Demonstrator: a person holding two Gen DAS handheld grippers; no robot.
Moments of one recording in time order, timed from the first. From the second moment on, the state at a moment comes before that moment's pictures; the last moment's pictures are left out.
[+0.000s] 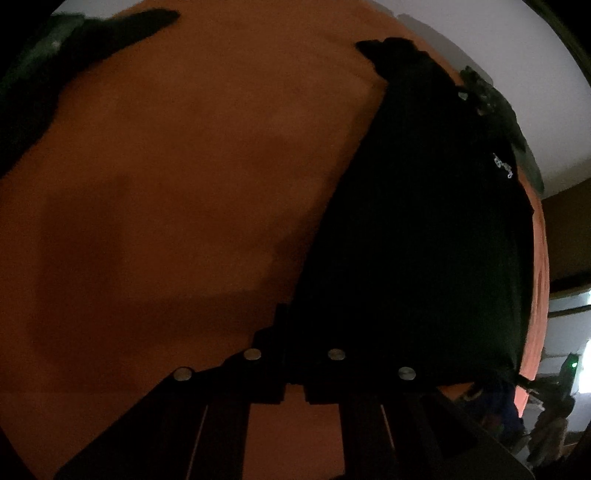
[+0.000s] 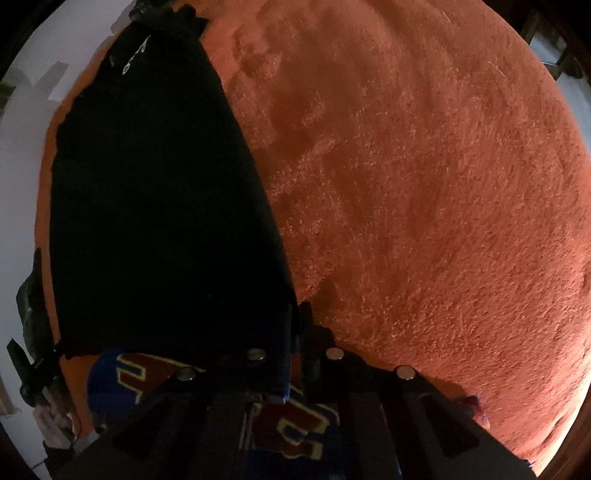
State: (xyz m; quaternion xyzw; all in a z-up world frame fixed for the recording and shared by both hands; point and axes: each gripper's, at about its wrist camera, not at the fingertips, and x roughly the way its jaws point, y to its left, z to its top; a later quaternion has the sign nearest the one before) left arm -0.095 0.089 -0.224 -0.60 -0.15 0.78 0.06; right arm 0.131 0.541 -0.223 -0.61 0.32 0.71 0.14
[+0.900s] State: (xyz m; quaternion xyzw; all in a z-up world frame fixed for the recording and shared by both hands) left arm -0.024 0.023 -0.226 -0.61 -0.12 0.78 0.07; right arm 0.114 0.540 -0.241 -0.64 0.29 0.69 0.16
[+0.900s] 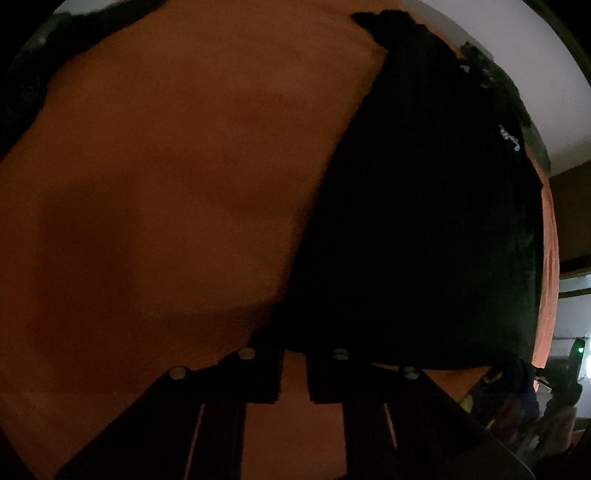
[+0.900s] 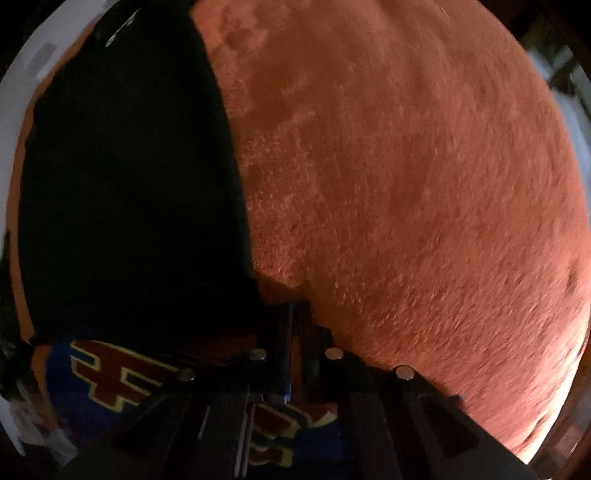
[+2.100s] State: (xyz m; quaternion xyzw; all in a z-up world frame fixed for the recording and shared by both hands) left arm 0.021 0.211 0.099 -0.44 0.03 0.89 0.13; right arm 0.080 0.391 0.085 -0.44 0.15 0.88 0.10
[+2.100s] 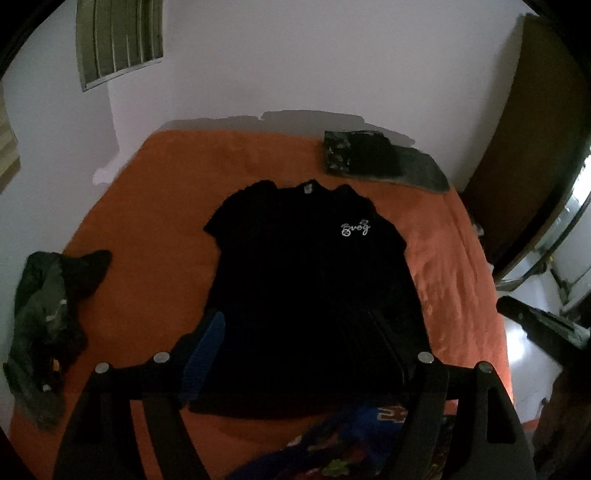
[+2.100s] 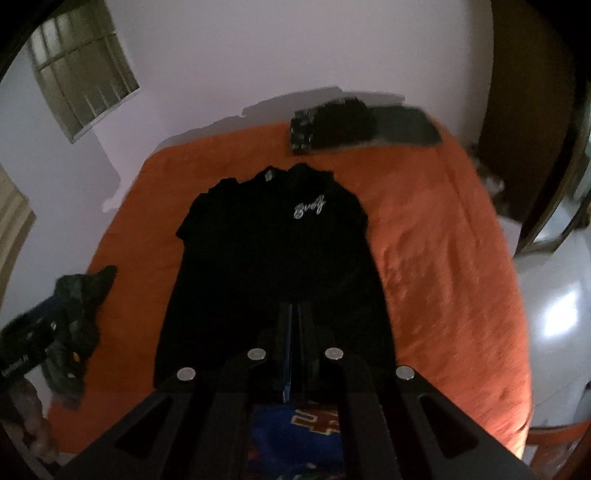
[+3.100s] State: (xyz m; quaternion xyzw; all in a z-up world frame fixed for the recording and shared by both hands) left arm -0.412 0.116 -0.105 -0.60 0.13 0.79 0.03; right arm -0.325 0.608 -0.102 -0.62 0.08 0.77 0.08
